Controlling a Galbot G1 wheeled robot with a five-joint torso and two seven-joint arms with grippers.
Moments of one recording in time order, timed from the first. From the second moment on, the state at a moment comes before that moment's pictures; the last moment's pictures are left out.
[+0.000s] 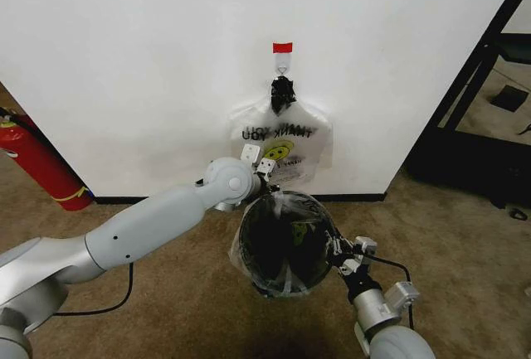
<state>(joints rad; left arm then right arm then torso) 0.13 -1.00 0.61 -1.68 -1.63 0.73 -0.69 -1.57 1.21 0.30 2.13 0.66 0.03 0.12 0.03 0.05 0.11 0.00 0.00</state>
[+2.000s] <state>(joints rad) 1.46 -0.98 -0.30 -2.29 -0.58 0.09 -0.35 -1.48 1.37 0.35 1.97 0.82 -0.17 0.35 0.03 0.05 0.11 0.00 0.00</state>
